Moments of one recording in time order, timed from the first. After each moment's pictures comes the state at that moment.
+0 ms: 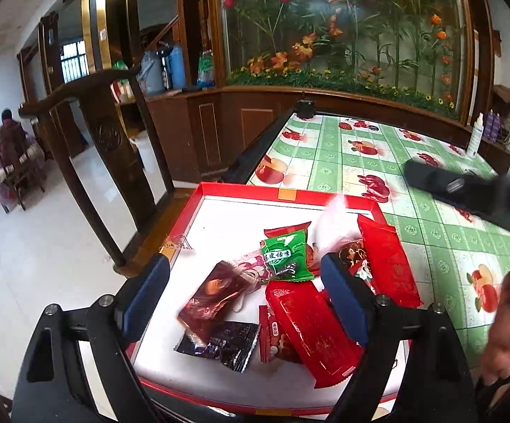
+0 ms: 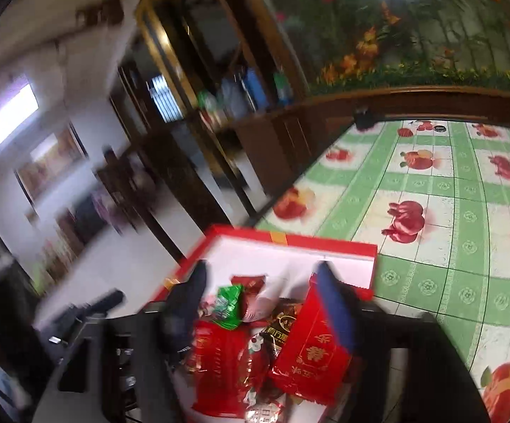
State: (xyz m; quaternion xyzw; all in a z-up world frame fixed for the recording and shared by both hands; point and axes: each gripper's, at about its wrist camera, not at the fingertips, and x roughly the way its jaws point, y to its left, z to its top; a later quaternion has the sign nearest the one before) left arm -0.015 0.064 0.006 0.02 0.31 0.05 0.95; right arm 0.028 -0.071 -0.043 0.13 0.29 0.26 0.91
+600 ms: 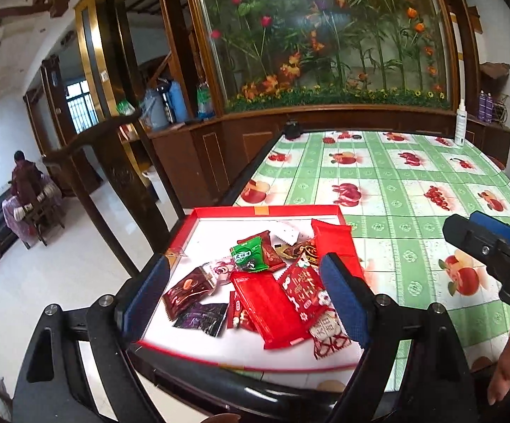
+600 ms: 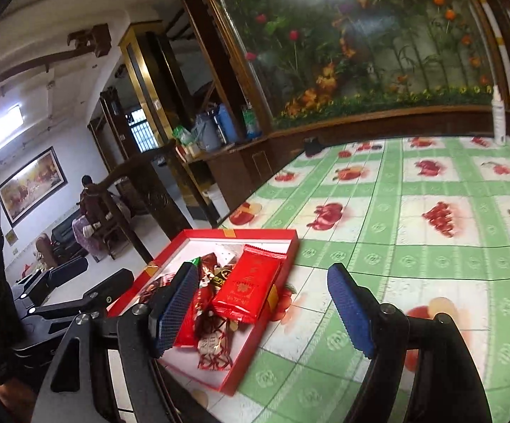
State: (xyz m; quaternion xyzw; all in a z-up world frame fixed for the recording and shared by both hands) left arm -0.081 0.000 0.043 0.08 0.26 0.06 0.96; right arm -0.078 -0.153 -0.041 0.12 0.23 0.19 0.95
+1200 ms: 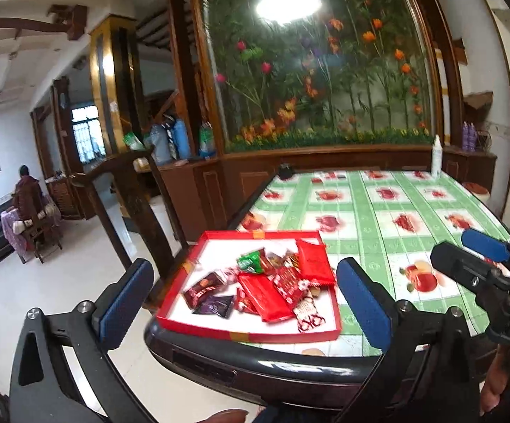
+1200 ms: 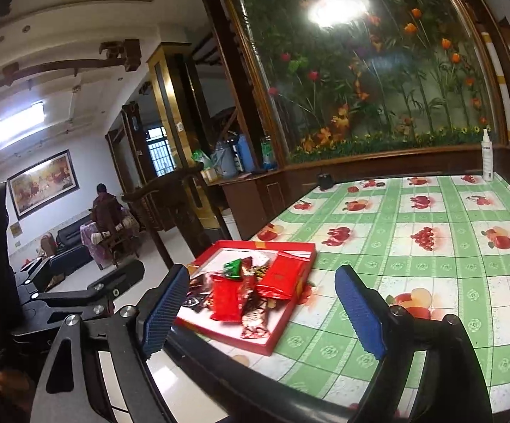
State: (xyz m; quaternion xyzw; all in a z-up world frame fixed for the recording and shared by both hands) left arm -0.176 0.005 0.077 0.06 0.17 0.06 0.98; right arm -0.193 -0.144 -0.008 0.10 0.16 0.20 0.96
